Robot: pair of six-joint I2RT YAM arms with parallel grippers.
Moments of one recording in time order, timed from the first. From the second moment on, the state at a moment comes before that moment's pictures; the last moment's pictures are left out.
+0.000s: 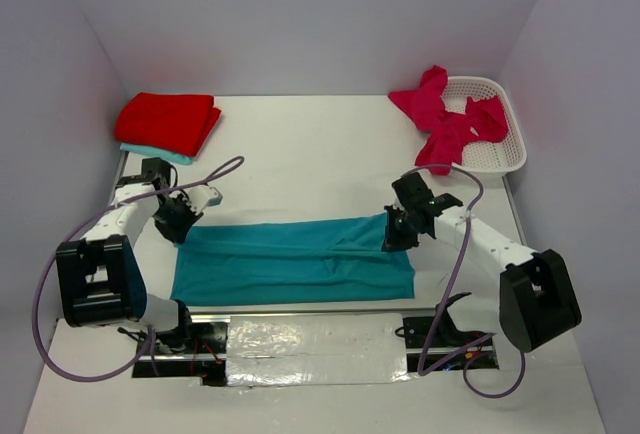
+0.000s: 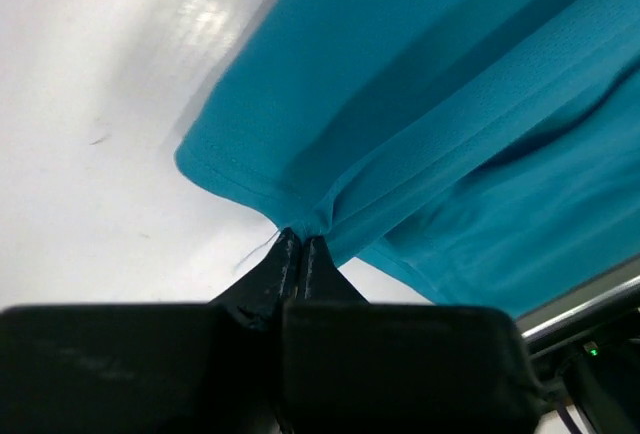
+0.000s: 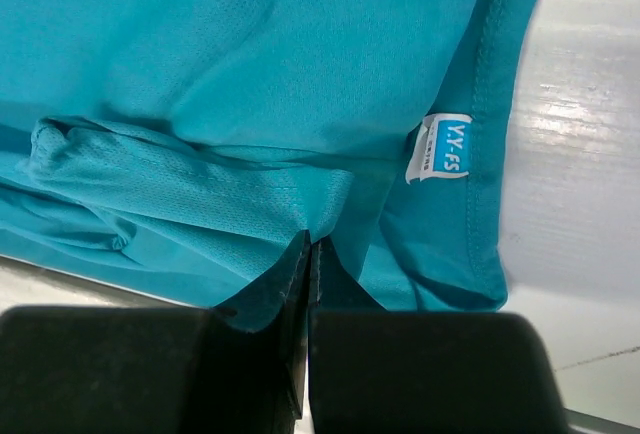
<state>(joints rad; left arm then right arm) 0.17 1.41 0.90 -0.91 0.20 0.96 0.39 1.25 0.71 -0.64 -0.15 0.49</state>
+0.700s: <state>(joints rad) 0.17 1.39 0.96 -0.70 0.16 0.79 0.38 1.47 0.95 -0.65 -0.08 0.39</state>
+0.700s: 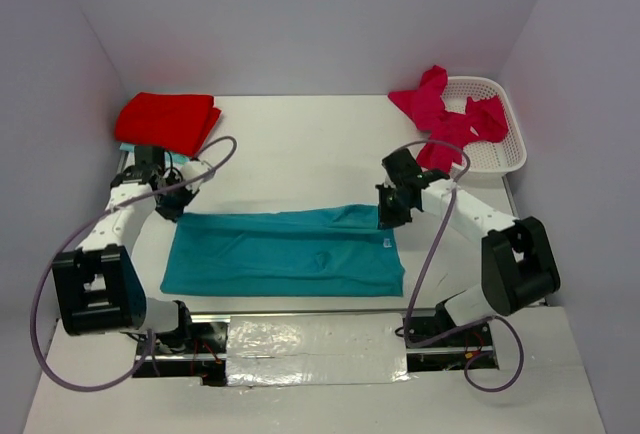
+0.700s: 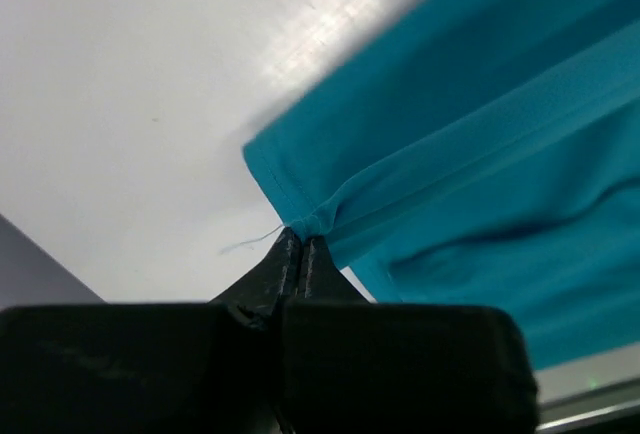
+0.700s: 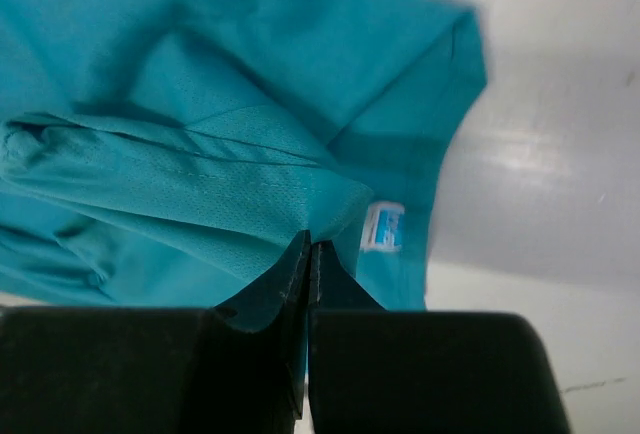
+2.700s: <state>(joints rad) 0.19 1.45 0.96 -0.76 0.05 0.65 0.70 1.62 0.91 -0.38 -0.33 0.47</state>
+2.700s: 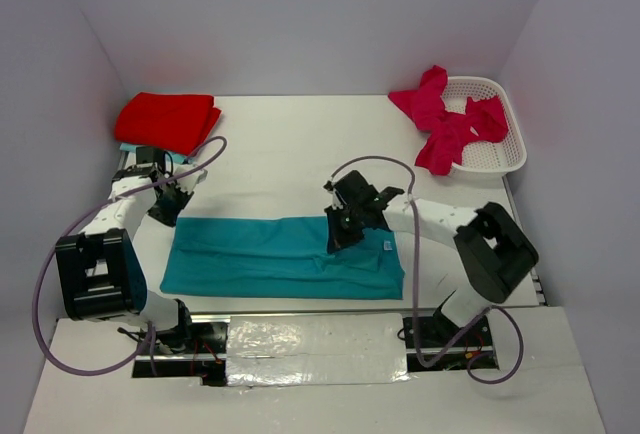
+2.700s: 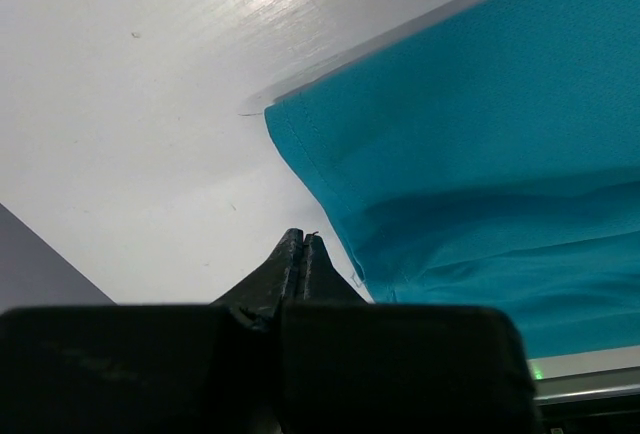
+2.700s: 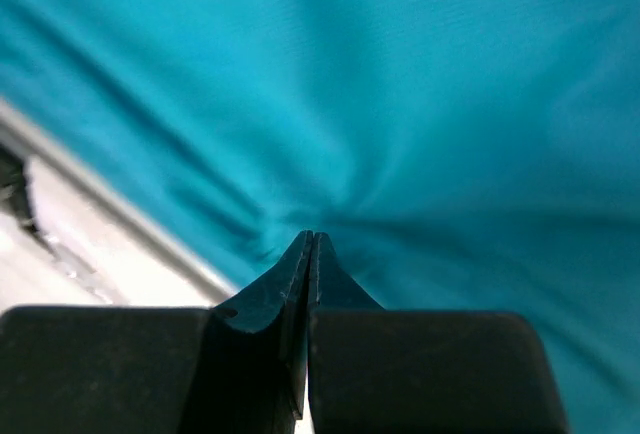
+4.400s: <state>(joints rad) 0.14 1.63 0.92 -0.50 -0.16 0.42 0.17 1.87 1.18 -0.63 -0.19 0.41</state>
